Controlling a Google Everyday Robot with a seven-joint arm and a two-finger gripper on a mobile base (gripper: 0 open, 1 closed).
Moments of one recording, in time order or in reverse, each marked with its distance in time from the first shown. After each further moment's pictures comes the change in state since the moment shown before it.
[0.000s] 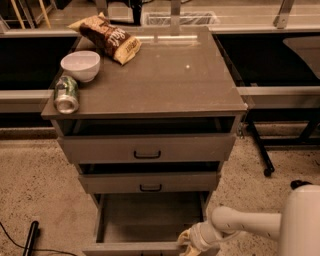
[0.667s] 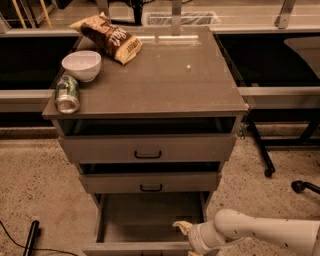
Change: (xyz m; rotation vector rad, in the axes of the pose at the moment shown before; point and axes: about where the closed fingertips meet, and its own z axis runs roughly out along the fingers) arm -0.059 0.018 -0.048 0.070 -0.016 -0.162
